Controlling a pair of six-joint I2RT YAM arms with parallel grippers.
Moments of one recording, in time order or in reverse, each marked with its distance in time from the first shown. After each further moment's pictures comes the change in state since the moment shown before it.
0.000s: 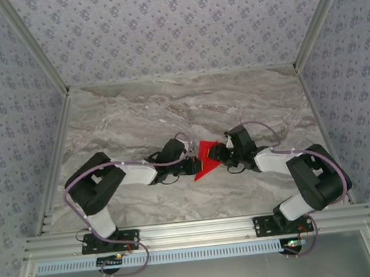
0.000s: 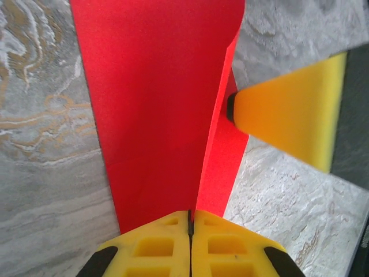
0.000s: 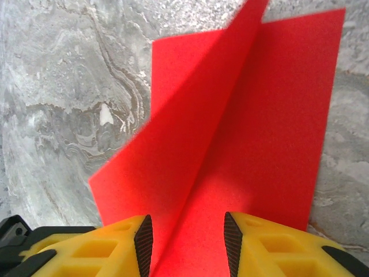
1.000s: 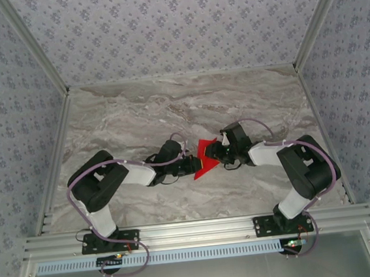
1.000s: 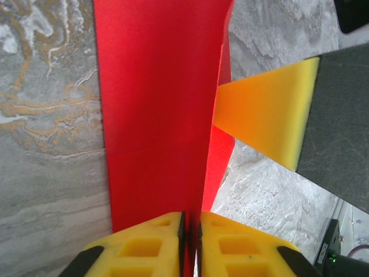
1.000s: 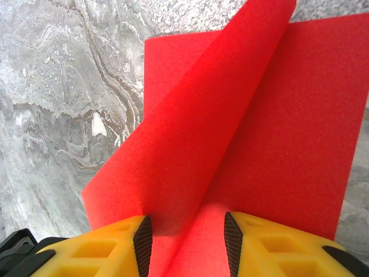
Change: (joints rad) left arm 0.026 0.033 -0.041 0.127 0.051 -0.165; right arm -0.001 0.111 0.090 -0.023 -0.023 -0.037
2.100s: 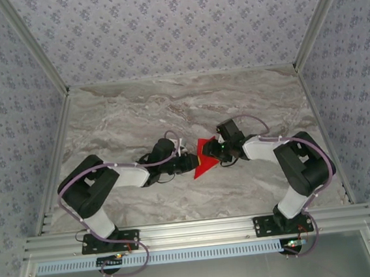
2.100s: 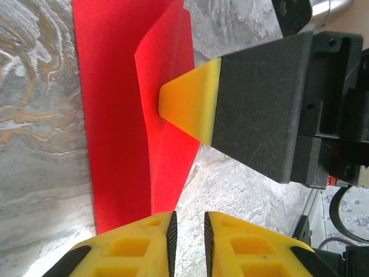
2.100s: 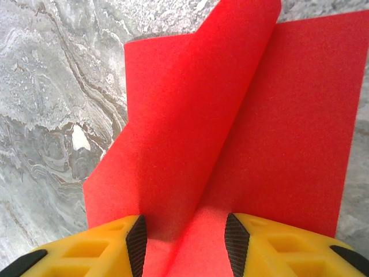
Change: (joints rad) left arm 0.037 -0.082 -0.039 0.023 0.048 -0.018; right arm 0.039 0.049 0.125 -0.179 0.093 0.001
